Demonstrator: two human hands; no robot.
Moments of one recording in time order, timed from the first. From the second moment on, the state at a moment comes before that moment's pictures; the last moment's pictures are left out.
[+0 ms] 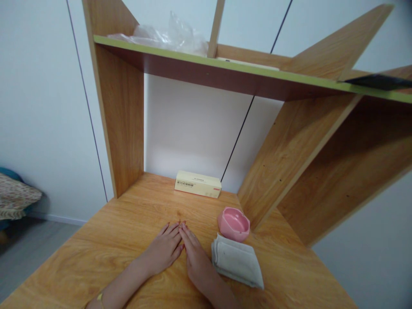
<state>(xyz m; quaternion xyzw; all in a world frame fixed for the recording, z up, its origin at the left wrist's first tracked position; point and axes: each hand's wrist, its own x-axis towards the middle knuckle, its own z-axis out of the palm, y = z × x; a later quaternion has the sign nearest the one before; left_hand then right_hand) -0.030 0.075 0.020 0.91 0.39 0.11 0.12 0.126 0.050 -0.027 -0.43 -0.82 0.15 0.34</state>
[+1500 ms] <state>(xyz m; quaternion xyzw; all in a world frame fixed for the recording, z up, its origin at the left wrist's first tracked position) -0.031 0.074 0.022 0.91 0.39 0.11 0.12 0.127 0.050 -0.028 -0.43 -0.83 0.15 0.33</state>
